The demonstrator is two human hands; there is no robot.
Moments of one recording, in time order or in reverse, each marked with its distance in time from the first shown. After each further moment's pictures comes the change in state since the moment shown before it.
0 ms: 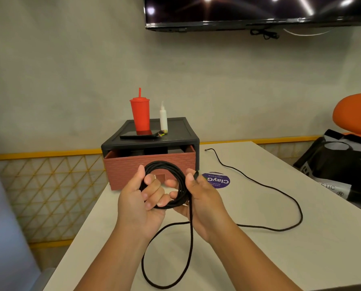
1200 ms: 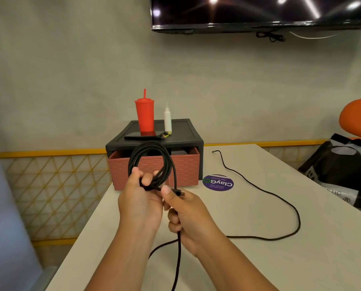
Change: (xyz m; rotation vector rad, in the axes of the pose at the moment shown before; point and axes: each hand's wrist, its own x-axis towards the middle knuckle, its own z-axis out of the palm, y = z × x) left_hand 0.009 0.000 0.007 -0.053 0.228 0.245; right_hand -0.008 0.013 0.030 -0.164 0.055 0.123
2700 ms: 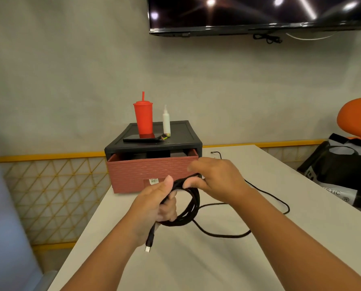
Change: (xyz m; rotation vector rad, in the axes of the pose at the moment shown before) left_hand -0.001 0.007 -0.019 0.818 -0.622 -0.143; right_hand 0.033 -0.068 -0.061 -1.594 0.034 -0.982
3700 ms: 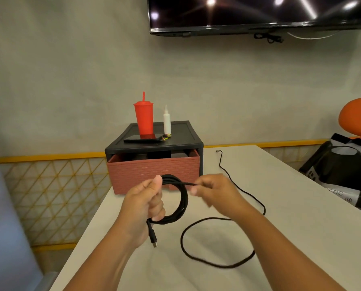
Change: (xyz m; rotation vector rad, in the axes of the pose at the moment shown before) left_hand 0.000 0.000 -0.007 -0.144 0.264 0.027; right_hand -0.020 -0.001 0.027 0.797 -0.157 0.536
